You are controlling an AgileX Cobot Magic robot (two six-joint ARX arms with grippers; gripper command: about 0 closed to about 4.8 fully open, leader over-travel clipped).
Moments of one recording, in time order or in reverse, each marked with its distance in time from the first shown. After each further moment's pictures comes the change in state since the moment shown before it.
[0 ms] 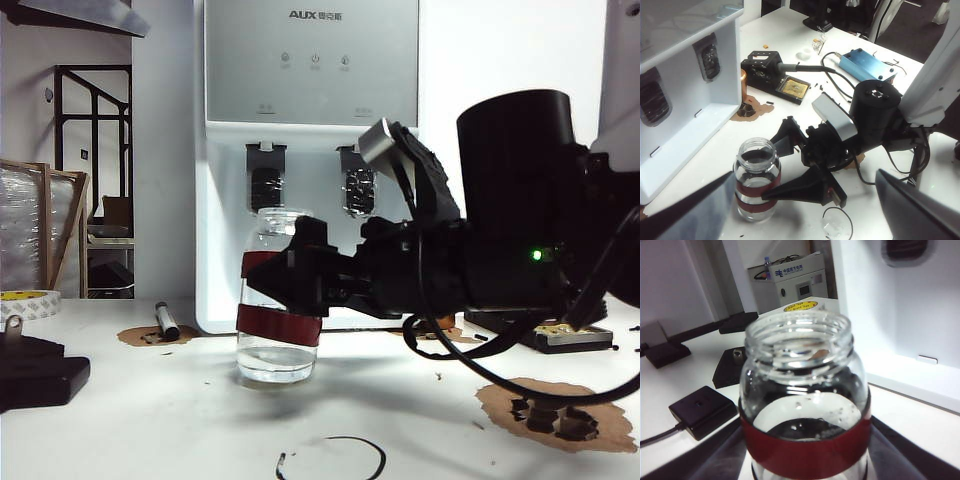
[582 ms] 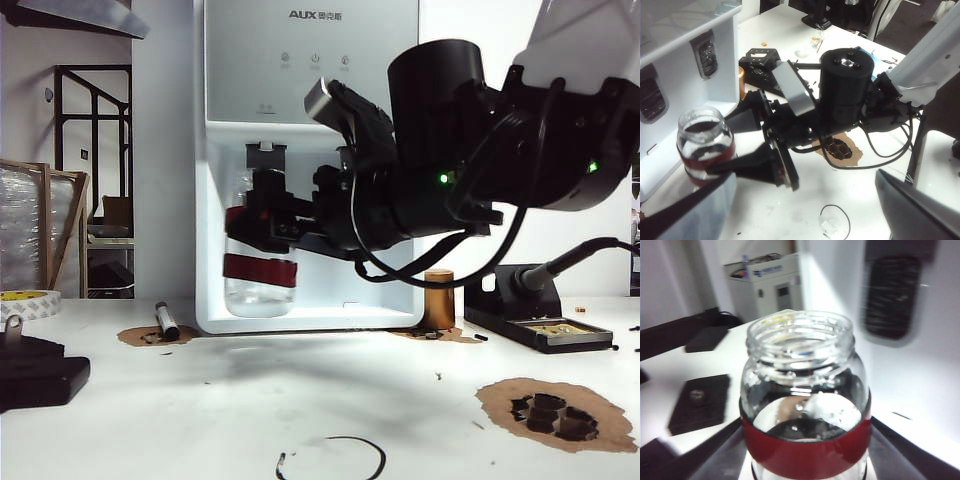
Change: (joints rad) left arm 0.000 0.000 0.000 -0.010 0.000 0.000; right arm 0.001 -0.084 0.242 -0.354 0.100 -0.044
